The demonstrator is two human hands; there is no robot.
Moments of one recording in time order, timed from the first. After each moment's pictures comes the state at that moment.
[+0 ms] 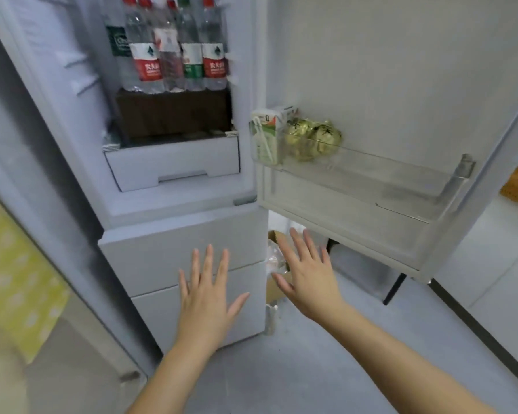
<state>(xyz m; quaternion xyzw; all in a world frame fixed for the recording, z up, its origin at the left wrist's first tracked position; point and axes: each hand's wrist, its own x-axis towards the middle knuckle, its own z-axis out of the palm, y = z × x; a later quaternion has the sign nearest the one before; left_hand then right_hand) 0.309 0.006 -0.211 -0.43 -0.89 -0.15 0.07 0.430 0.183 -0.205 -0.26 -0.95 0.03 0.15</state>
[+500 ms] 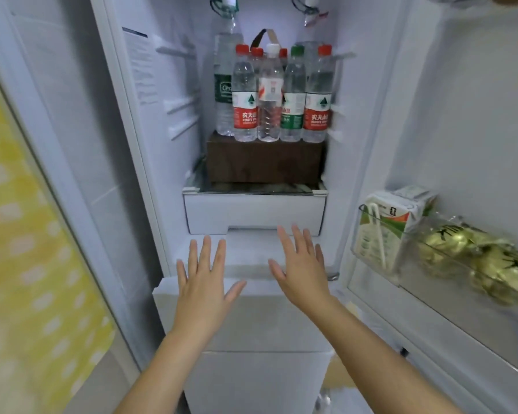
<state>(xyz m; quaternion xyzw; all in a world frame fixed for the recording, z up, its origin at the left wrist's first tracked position) 0.100 0.049 -0.160 -0.26 -0.94 -0.15 0.14 0.148 0.248 -0.160 -0.15 -0.96 0.10 0.19</state>
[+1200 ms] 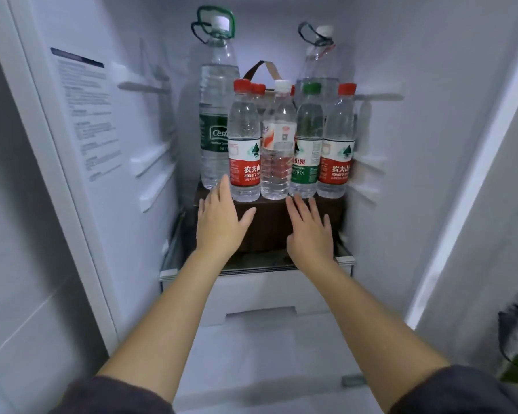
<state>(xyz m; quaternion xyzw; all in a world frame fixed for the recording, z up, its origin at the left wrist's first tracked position) -0.183 0.197 -0.026 -0.33 -0.84 -0.37 0.24 -0.081 0.347 -0.058 -0.26 -0.93 0.02 0.27</state>
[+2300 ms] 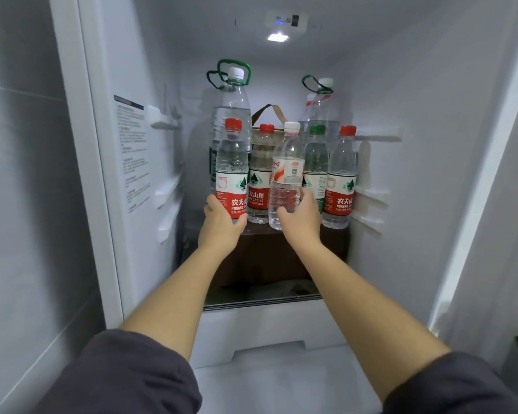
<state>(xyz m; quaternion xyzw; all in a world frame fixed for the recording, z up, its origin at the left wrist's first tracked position) -0.235 0.198 0.004 -0.28 -0.81 -0.49 0.14 -0.127 0.312 0.030 -0.26 -0.76 0.37 0.47</state>
